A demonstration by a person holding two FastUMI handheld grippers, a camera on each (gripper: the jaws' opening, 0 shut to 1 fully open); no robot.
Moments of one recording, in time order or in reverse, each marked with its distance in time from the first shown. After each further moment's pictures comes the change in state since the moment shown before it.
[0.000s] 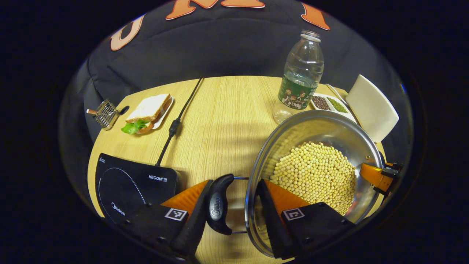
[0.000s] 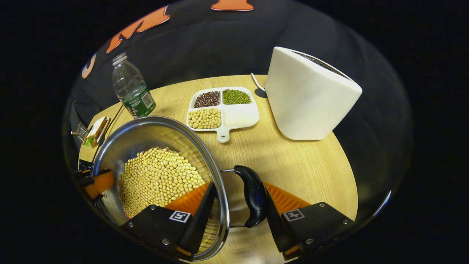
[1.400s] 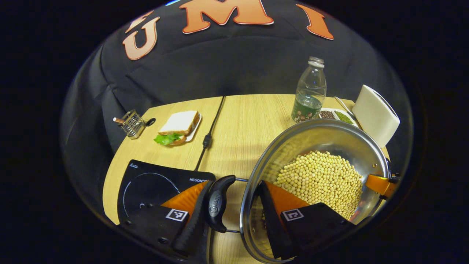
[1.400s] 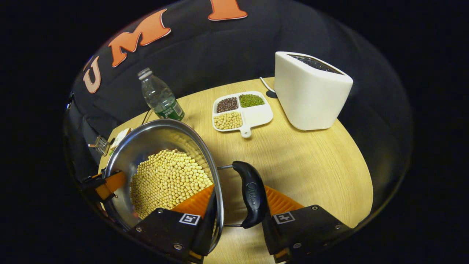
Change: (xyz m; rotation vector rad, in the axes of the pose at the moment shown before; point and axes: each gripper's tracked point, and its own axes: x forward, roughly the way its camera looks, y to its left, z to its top) left arm -0.046 0.033 0.038 -0.025 -0.139 0.123; right arm -0.053 0.040 0.001 0.092 -0.046 0.151
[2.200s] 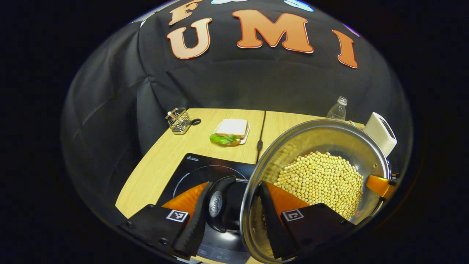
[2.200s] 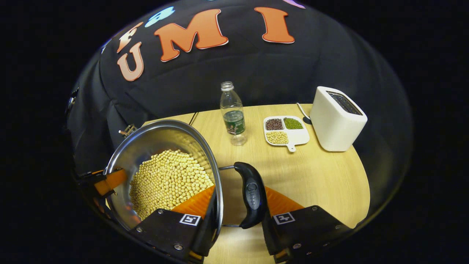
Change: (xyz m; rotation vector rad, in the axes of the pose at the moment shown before) left arm -0.070 0.068 0.009 -0.133 -0.064 0.094; right arm -0.076 0.120 0.005 -0.148 -0.109 0.114
